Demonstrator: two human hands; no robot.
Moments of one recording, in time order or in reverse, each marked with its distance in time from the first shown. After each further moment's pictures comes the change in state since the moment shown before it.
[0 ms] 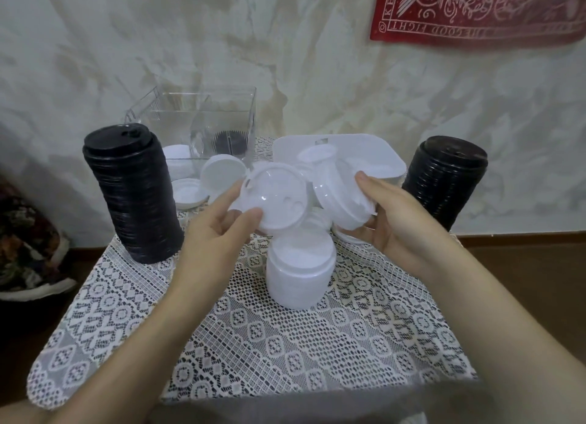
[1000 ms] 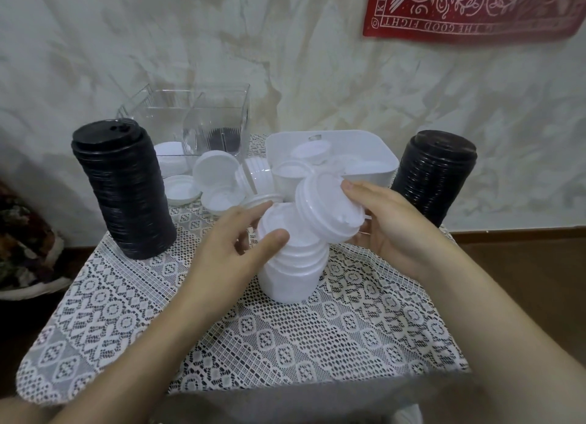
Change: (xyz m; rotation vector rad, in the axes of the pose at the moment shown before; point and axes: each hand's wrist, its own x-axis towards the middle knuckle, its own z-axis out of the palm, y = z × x) left_hand -0.015 -0.014 0.007 0.368 -0.142 0.081; right_hand -0.009 0.003 -0.007 -0.071 -0.055 0.037
